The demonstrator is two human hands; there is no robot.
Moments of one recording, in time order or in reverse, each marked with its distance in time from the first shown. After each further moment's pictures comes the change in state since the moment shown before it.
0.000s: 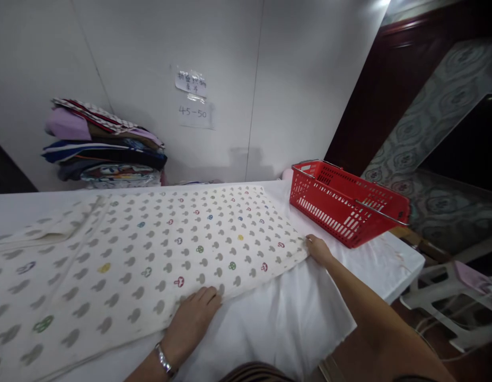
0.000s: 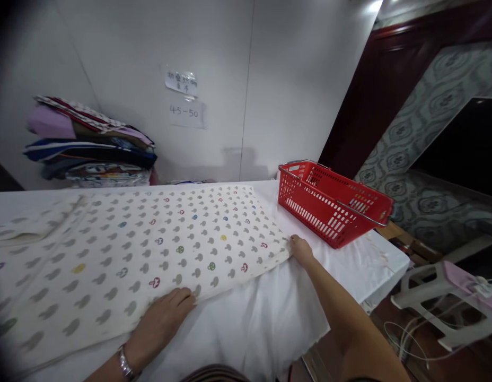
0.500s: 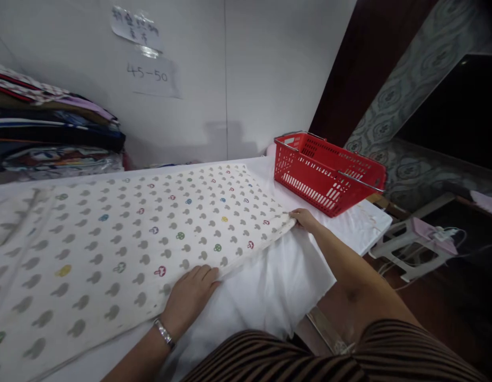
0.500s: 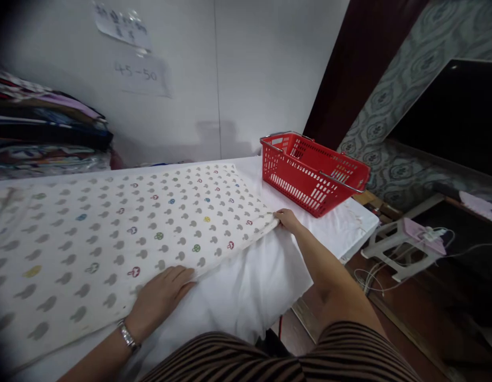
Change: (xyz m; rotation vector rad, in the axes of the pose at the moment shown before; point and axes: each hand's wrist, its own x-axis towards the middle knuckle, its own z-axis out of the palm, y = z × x) left_hand 0.023 0.004 0.008 -0.032 0.036 0.092; right_hand 0.013 0.009 -0.004 0.197 -0.135 0.192
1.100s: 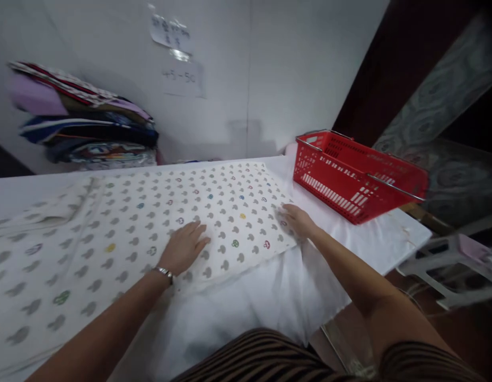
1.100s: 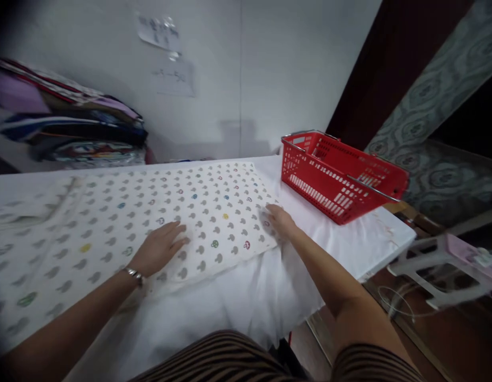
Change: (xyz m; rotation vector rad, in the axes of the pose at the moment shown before) left_hand 0.029 -0.094 -0.020 0.026 -0.035 -0.288; right_hand -0.024 -0.057 0.045 -0.433 -0.063 -0.649
